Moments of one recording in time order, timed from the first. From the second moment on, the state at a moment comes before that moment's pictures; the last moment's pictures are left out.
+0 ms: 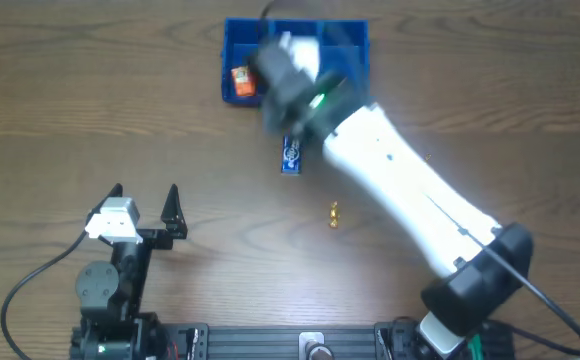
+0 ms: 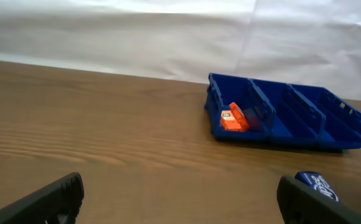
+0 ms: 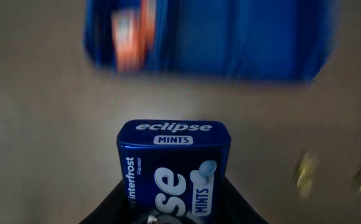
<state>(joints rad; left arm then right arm) -0.01 0.01 0.02 -0.11 0.10 -0.14 0.65 1.82 1.85 -1.05 0.26 0.58</state>
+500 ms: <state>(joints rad) -0.01 0.01 0.02 -0.11 0.10 -0.14 0.50 2.26 2.07 -0.79 0.25 0.40</state>
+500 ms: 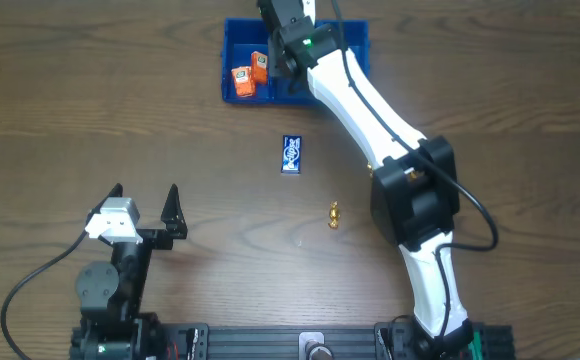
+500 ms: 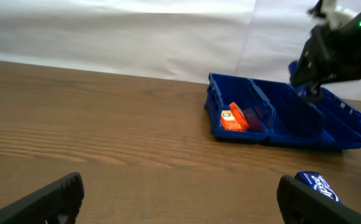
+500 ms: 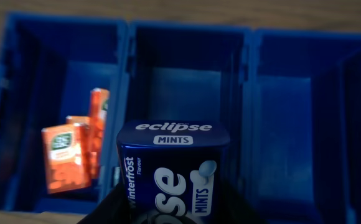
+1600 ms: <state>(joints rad) -0.01 0.01 0.02 -0.11 0.10 -0.14 0.48 2.28 2.07 -0.77 0.22 0.38</state>
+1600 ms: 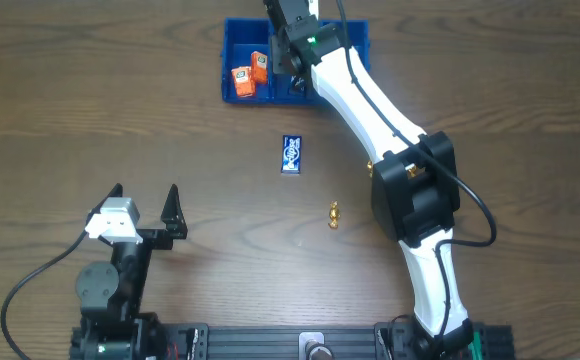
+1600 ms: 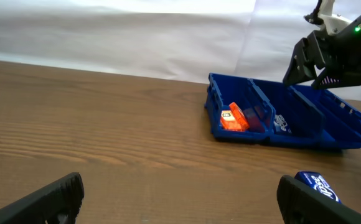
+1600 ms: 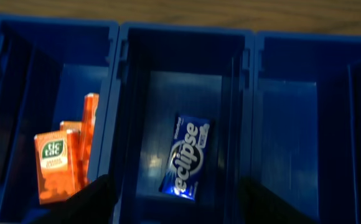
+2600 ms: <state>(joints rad) -0.01 0.01 0.02 -0.11 0.10 -0.14 0.63 2.09 1.61 -0.85 0.09 0.54</state>
